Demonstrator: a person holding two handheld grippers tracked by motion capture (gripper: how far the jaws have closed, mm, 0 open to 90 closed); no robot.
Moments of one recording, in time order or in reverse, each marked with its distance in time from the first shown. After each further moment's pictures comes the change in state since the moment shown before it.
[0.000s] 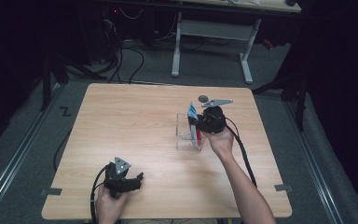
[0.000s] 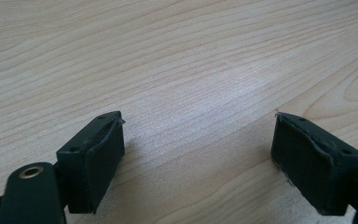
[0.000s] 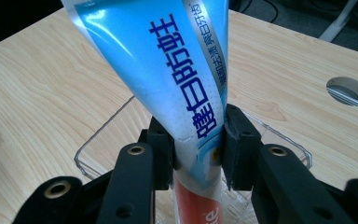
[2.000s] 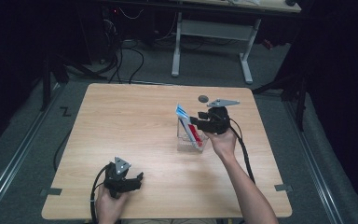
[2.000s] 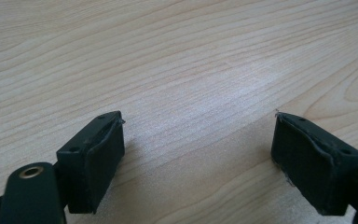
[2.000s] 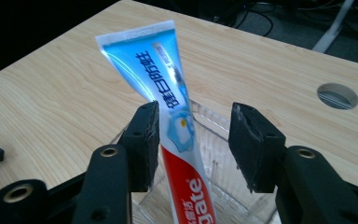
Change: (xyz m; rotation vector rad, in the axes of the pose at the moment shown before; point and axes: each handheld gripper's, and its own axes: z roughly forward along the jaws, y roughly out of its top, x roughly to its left) left arm 0.000 0.000 0.000 0.000 -0.001 -0.002; right arm 0.000 -0.002 -0.017 -0.062 -0.004 0.043
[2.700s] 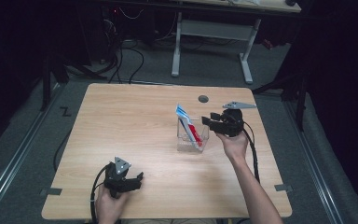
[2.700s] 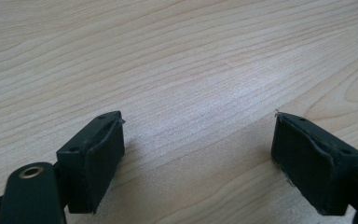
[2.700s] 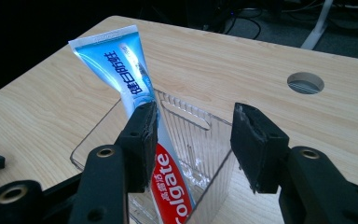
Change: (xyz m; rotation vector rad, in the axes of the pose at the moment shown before) left arm 0.000 0.000 0.000 0.000 0.001 0.000; right arm -0.024 -0.015 -0.028 -0.053 -0.012 0.089
